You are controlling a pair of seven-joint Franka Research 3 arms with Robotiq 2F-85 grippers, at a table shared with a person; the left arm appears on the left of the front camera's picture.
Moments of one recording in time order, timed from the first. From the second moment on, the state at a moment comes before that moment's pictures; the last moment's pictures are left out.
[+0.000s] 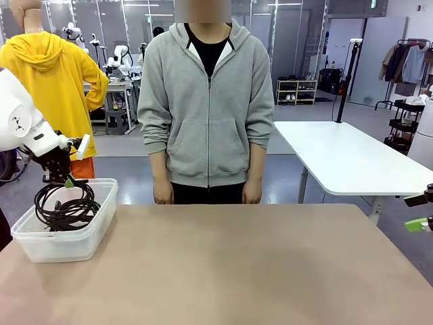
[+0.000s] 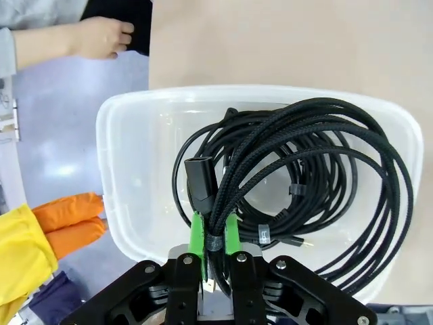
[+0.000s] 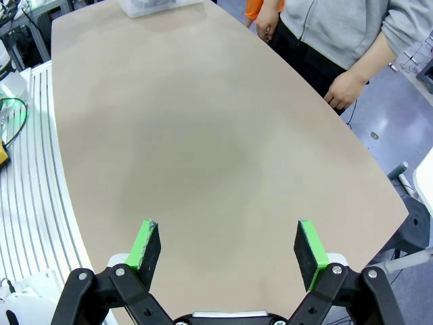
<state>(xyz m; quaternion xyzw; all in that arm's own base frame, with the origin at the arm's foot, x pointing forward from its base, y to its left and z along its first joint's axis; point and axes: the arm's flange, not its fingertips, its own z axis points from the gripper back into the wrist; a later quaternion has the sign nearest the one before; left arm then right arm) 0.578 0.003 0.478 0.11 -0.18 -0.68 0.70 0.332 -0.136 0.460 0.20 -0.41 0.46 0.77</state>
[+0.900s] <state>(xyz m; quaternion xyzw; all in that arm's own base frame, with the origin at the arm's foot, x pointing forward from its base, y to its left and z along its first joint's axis) 0.586 0.004 0.471 0.10 -0.17 -0.67 0.71 0.332 -0.136 0.460 0.20 -0.41 0.46 0.77</state>
